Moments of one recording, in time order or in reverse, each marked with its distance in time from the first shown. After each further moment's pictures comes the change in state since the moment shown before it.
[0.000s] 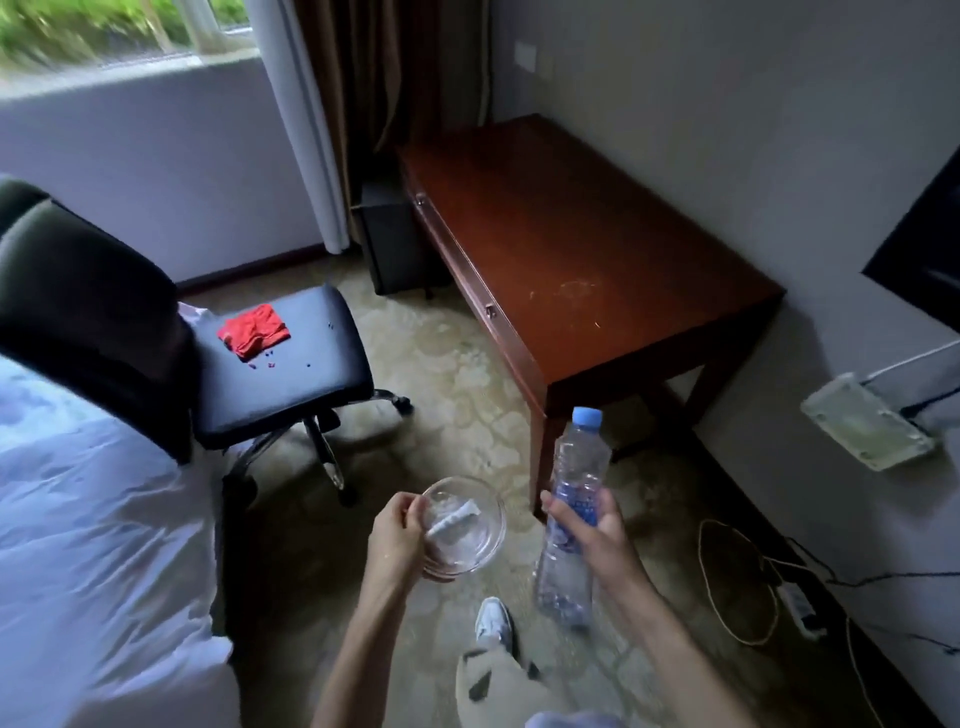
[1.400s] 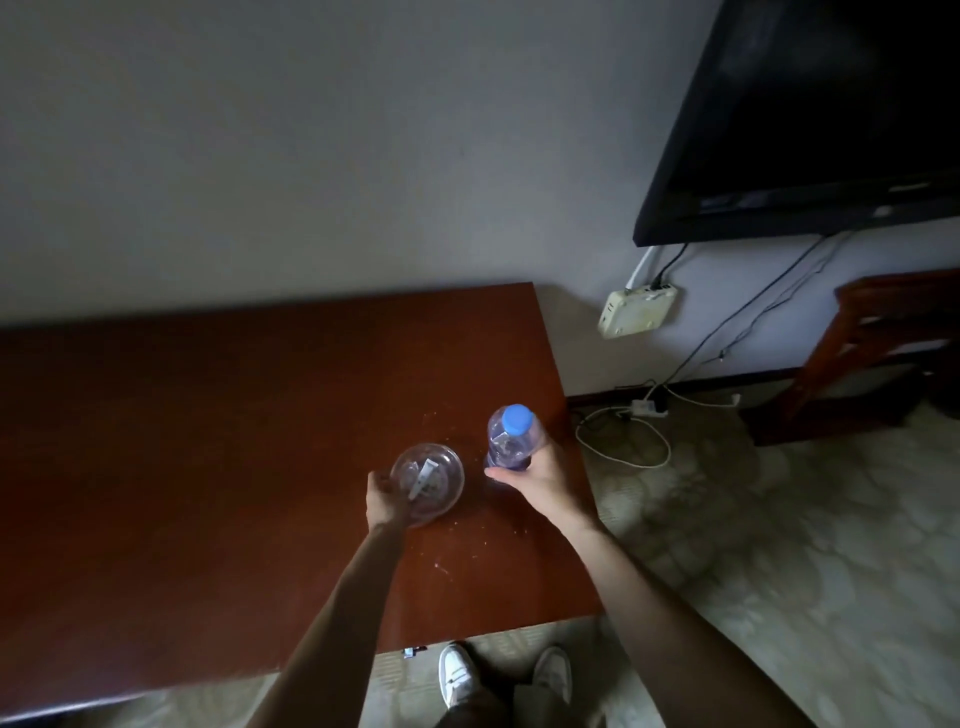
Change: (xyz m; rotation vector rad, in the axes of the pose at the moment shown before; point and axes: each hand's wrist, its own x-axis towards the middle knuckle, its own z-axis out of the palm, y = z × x) left_hand 0.603 0.260 0.385 0.570 -0.960 0.192; right_hand 0.477 -0.162 0.027 0.030 1.162 -0.059
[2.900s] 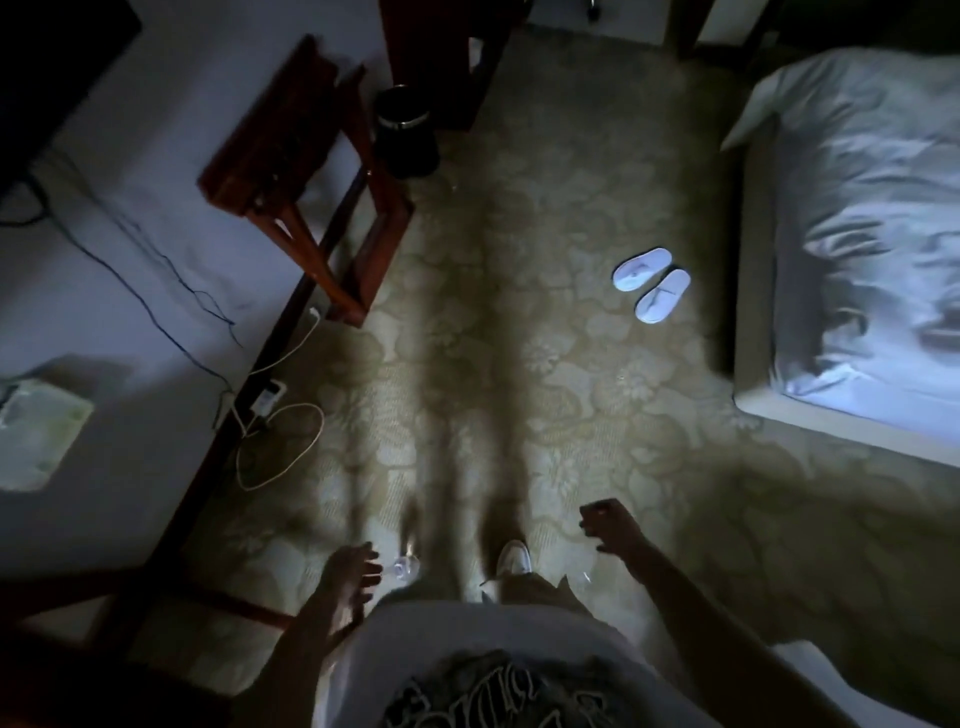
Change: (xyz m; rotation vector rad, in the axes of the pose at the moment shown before) left_hand -0.350 -0.070 0.443 0.989 -0.869 -0.006; right_hand -0.431 0.365 -0.457 0.714 0.870 1.009
